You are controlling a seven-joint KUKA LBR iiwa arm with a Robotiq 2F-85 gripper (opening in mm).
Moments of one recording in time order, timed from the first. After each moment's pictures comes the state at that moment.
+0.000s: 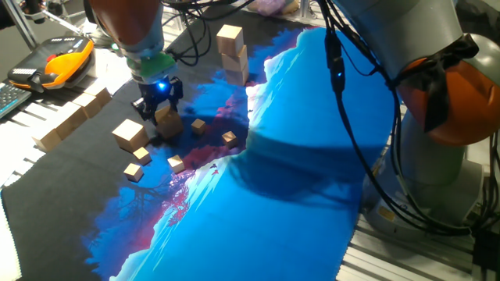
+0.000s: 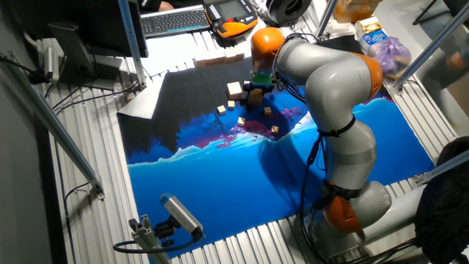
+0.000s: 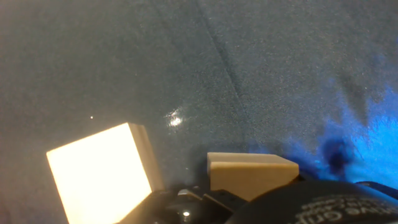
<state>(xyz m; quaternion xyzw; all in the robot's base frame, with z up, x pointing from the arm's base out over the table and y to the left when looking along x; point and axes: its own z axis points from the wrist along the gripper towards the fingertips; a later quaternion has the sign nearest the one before) 0.646 0.041 0.059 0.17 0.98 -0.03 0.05</state>
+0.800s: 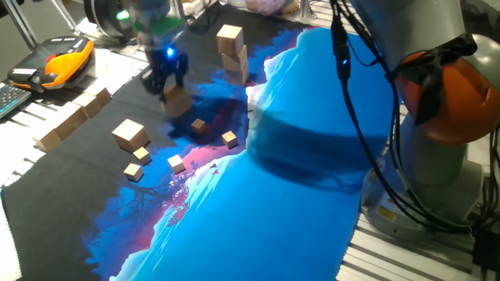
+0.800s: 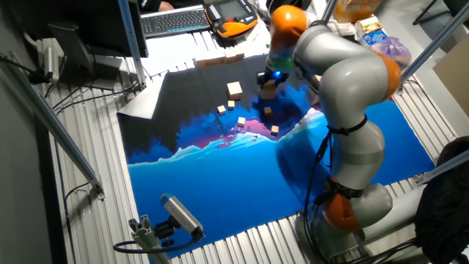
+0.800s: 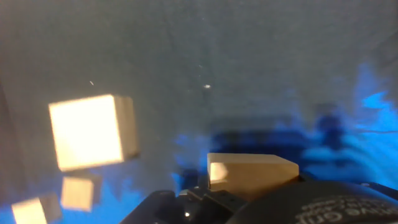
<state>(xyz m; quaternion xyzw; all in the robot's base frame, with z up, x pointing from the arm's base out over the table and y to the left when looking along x) 0.627 -0.012 0.136 0.07 1.00 0.01 -0.01</state>
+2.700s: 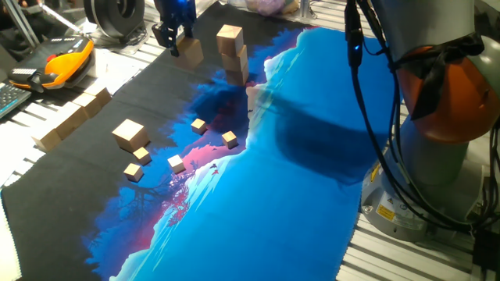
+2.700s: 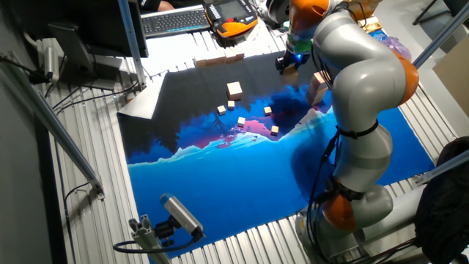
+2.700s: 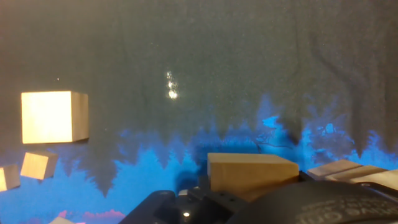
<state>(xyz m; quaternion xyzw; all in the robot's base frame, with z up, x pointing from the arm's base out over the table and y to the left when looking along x) 0.628 -0.073 0.218 0.03 1.00 -0.04 0.01</state>
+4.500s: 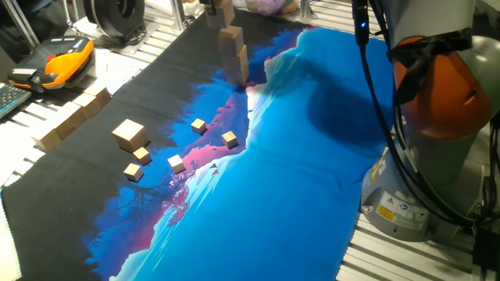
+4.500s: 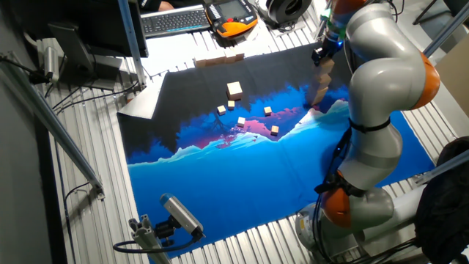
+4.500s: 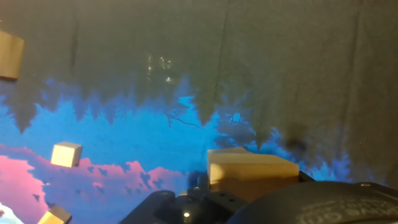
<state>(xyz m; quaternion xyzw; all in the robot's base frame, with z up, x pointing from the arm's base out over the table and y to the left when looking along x) 0.600 -0.214 0.266 -0.07 1.00 -0.03 0.00</state>
